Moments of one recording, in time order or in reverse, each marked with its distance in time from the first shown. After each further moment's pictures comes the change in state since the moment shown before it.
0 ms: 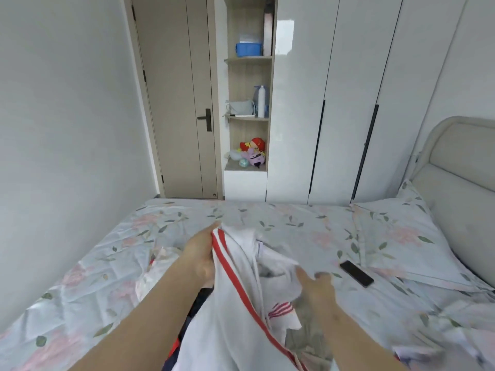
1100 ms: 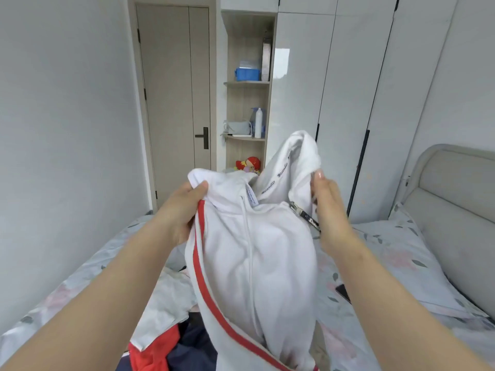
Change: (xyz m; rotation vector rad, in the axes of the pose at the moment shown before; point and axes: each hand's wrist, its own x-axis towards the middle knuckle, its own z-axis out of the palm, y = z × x) left_hand -0.015 0.099 0.024 0.367 0.015 0.502; right_hand -0.044 -0.174 -0.064 0.744 -0.242 -0.545
